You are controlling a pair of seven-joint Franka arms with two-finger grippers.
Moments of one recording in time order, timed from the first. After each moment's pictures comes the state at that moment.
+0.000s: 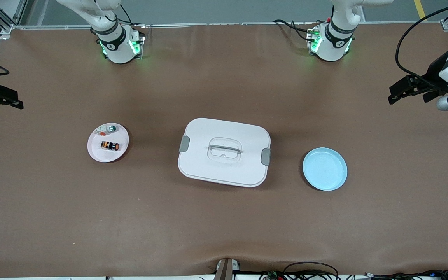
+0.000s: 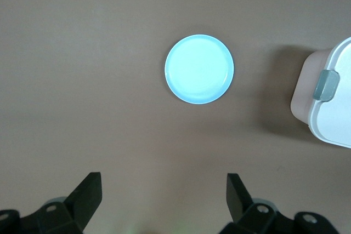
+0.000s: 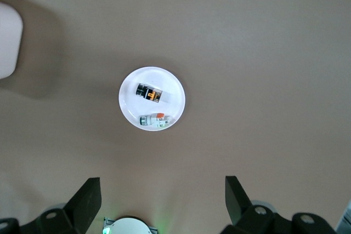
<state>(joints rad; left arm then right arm) -0.11 -0.01 0.02 -1.56 -0.02 1.53 -0.14 -0.17 0.17 0.07 -1.31 -0.01 1.34 -0.34</state>
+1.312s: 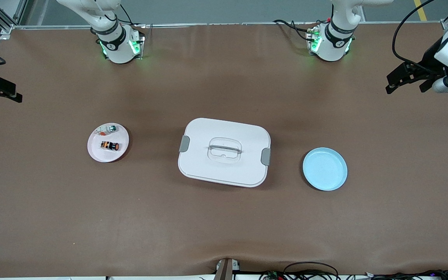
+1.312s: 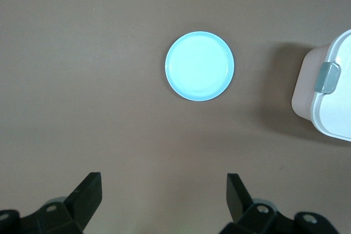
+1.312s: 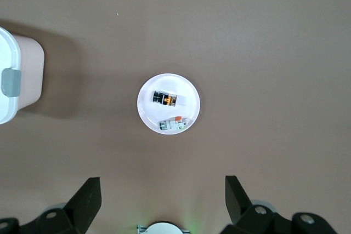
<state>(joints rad) -0.11 -0.17 0.02 -1.77 -0.02 1.64 -0.14 -0.11 0.13 0.06 -1.28 0.02 1.31 -0.11</state>
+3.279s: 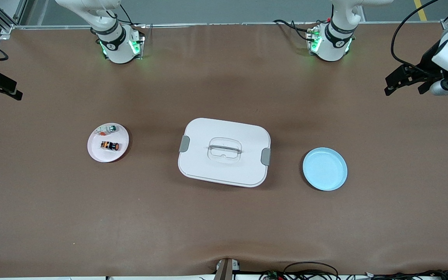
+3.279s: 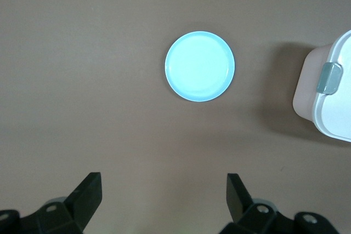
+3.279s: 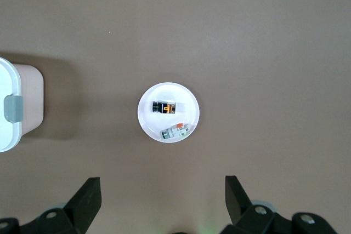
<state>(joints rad) -0.11 -0.16 0.02 -1.77 -0.02 1.65 -0.14 -0.06 0.05 0.00 -1.39 0.03 1.39 -0.01</state>
